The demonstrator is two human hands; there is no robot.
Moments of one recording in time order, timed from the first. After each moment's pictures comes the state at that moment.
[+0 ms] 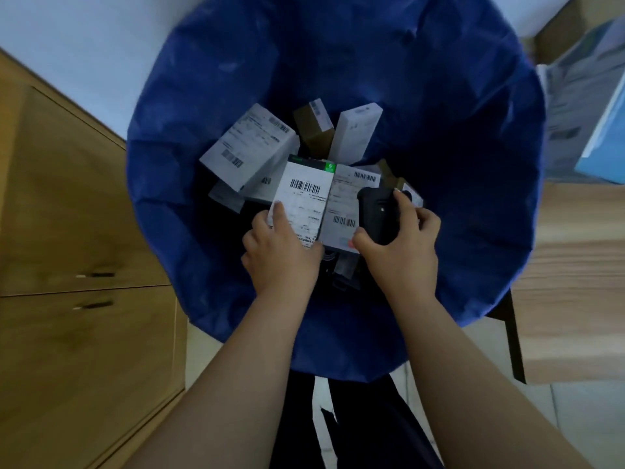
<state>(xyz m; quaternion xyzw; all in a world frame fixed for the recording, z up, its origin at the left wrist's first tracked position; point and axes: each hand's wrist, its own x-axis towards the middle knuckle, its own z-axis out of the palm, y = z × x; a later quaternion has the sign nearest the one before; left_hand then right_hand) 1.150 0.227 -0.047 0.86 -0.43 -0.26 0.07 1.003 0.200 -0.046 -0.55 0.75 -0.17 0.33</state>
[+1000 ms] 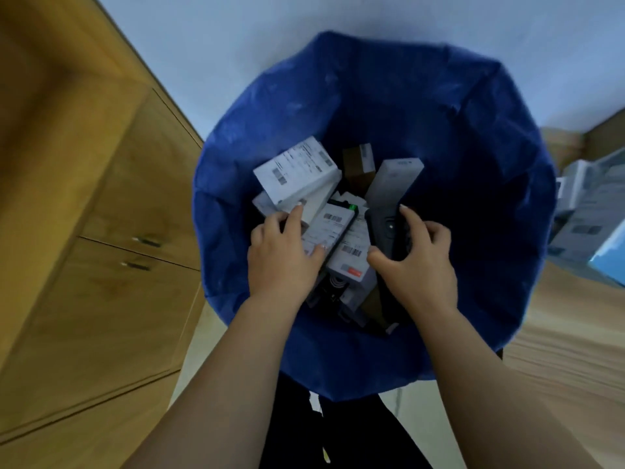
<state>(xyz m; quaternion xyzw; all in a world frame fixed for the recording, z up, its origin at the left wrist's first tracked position) 1.144 0.230 0.004 0.88 -0.41 -0.20 0.12 0.973 0.152 -0.009 -0.69 0.62 -0.10 0.37</state>
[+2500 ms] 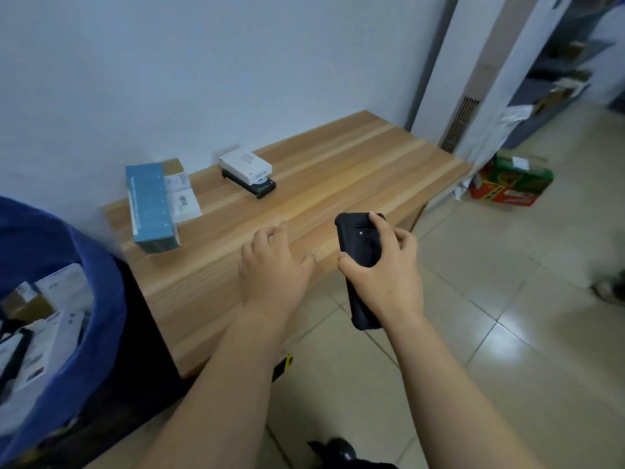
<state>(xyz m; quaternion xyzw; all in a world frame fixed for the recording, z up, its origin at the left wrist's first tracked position) 0.597 0.358 0.137 0.59 -0.76 -0.18 0.20 0.458 0.434 0.139 -0.39 0.81 -0.41 0.17</state>
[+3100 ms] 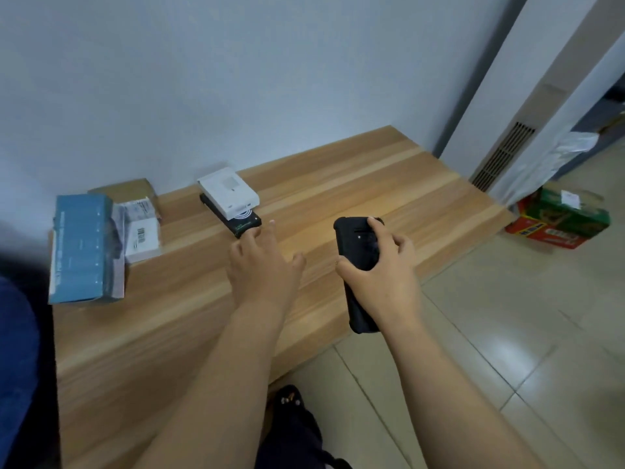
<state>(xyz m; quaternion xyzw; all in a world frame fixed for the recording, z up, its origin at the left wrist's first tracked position) 0.450 0.165 0.110 0.68 -0.68 -0.18 0.18 0.300 0.229 0.120 -0.44 0.80 -0.36 0.21</state>
